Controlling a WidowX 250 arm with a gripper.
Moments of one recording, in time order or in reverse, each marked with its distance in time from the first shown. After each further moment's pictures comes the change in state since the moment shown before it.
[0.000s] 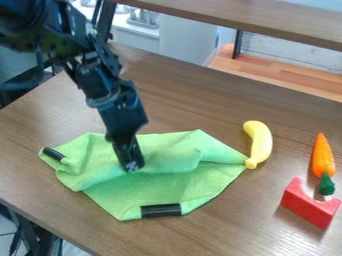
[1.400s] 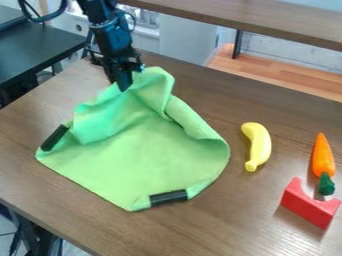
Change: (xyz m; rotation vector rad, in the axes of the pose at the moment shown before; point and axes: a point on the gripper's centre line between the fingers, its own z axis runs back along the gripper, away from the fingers) arm 0.023 0.152 0.024 0.137 0.029 0.718
